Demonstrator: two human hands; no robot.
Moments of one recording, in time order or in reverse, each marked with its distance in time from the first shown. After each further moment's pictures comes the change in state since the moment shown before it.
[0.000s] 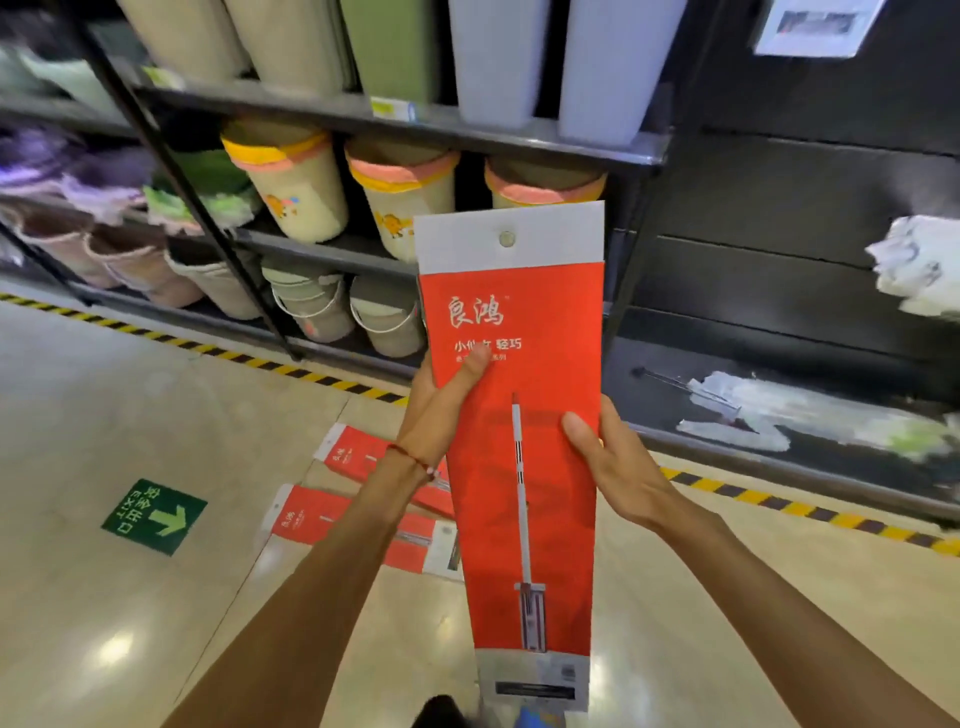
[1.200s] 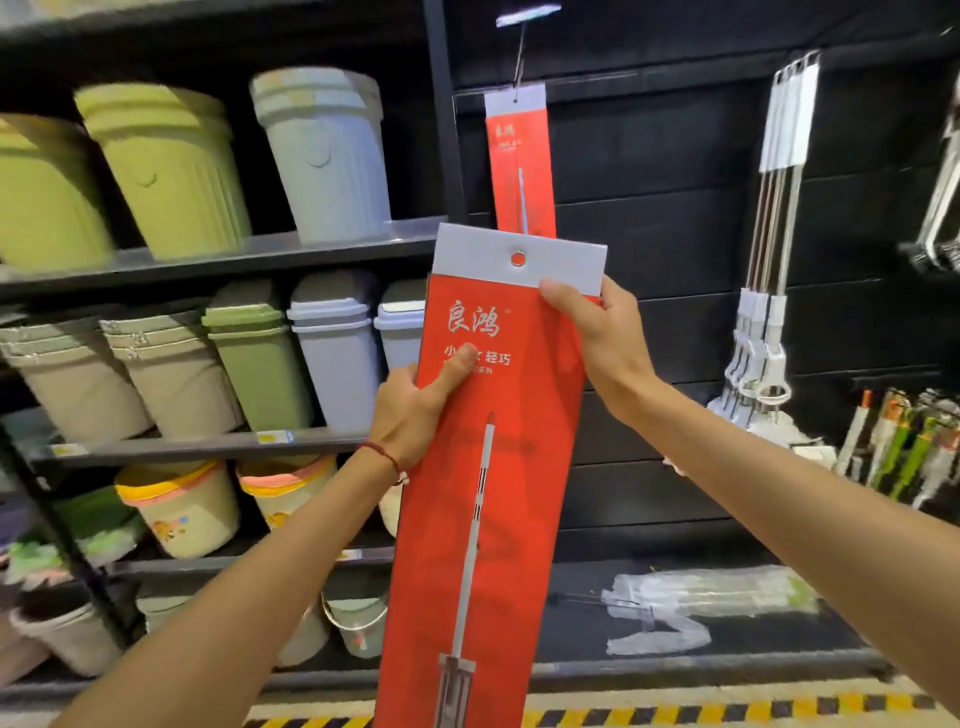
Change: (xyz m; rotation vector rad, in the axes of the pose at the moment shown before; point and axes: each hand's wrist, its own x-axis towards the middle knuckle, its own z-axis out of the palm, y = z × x) left_hand -0.020 0.257 0.228 0.355 -0.275 0.533; right_hand -0.075 -0.301 -0.246 0.219 0.669 -0.727
